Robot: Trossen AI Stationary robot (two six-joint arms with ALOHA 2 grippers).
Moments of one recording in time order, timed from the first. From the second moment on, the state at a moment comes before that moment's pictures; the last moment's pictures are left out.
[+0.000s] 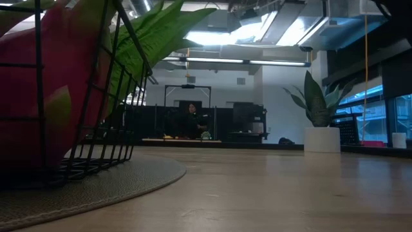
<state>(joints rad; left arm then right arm) -0.64 0.78 1.10 -0.76 -0.61 -0.46 -0.03 2.04 2.32 -0.79 -0.24 0.11</state>
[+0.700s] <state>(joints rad) -0.64 0.58 1.10 -0.92 -0.58 -0.42 -0.01 1.73 2.32 -1.30 -0.33 -0.11</state>
